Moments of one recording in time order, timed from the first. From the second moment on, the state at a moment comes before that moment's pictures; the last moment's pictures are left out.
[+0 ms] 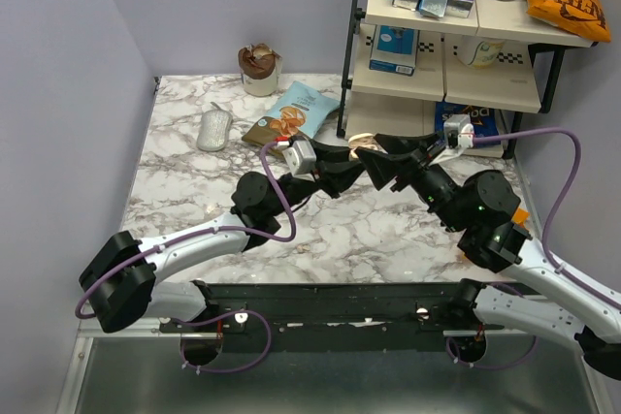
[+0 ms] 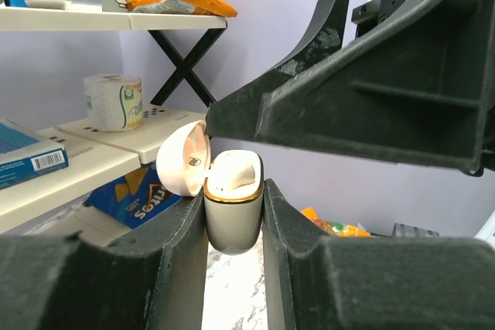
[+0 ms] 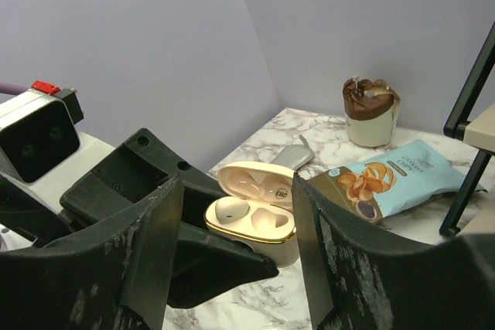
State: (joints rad) left arm -0.92 1.27 0.74 1.05 0.25 -0.19; right arm 0.91 0.80 0.85 0.25 0.18 0.26
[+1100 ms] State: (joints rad) left arm -0.92 0.39 0.39 0.40 -0.22 -0.08; right arm 1.07 1.32 0.66 -0.01 -0.12 0.35
